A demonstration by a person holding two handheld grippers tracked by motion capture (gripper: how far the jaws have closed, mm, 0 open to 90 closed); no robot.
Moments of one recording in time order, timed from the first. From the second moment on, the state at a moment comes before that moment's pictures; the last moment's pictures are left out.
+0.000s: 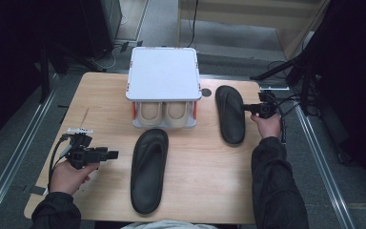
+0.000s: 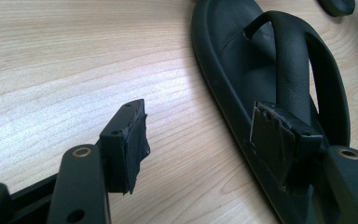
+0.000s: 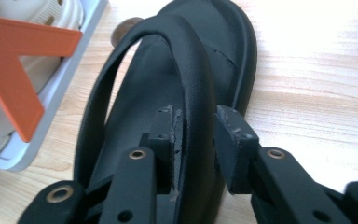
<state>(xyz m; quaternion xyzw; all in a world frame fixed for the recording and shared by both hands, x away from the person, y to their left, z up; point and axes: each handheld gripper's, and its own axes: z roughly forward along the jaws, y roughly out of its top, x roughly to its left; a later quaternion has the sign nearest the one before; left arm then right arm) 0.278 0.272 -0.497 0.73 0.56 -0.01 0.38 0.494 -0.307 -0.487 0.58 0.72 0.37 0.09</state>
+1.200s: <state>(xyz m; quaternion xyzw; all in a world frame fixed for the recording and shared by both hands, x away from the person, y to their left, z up) 0.279 0.270 -0.498 0.73 0.57 -0.01 0.38 0.499 -0.299 -0.488 0.62 0.70 0.35 0.08</state>
